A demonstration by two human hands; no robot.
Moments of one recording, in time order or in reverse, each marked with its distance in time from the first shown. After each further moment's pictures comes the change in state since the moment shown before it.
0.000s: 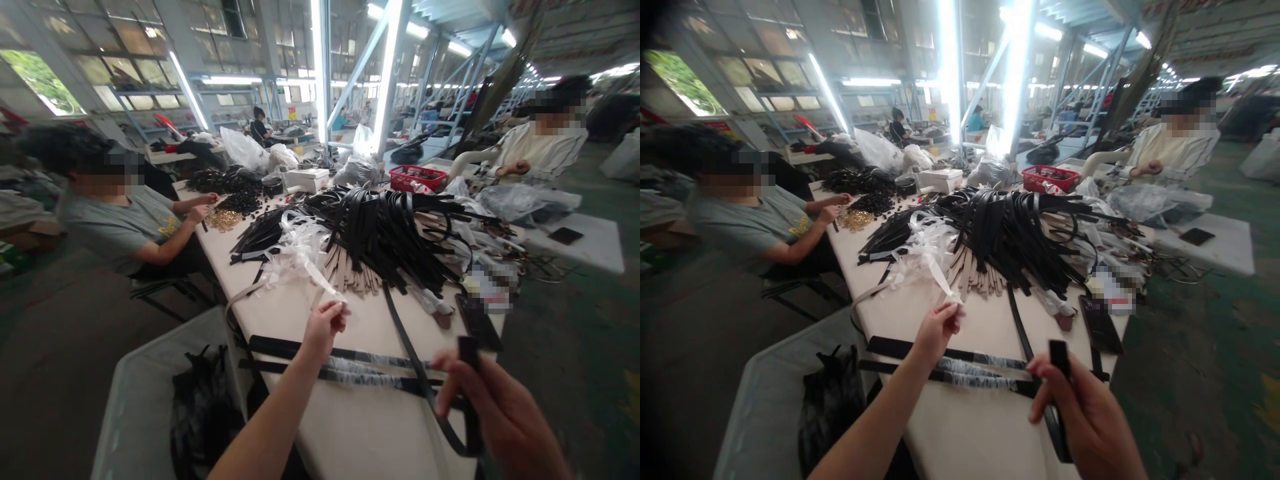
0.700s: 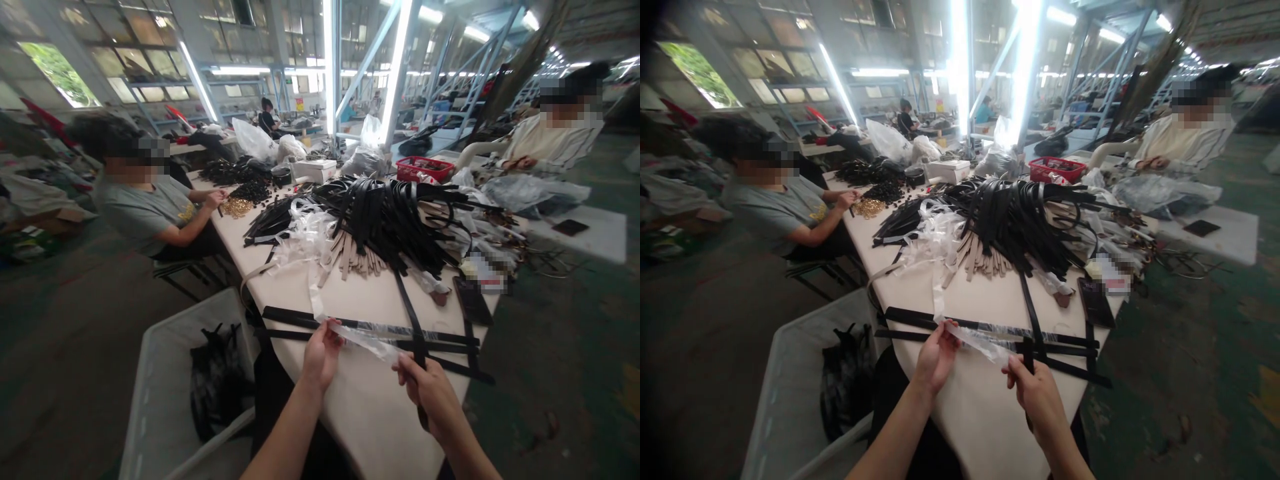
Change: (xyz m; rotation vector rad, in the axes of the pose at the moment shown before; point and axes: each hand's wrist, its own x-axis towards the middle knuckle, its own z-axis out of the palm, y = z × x) left_hand -0.104 -0.073 -0.046 -0.643 0.176 -0.171; right_hand -0.063 0.054 0.078 0.461 -0.100 0.528
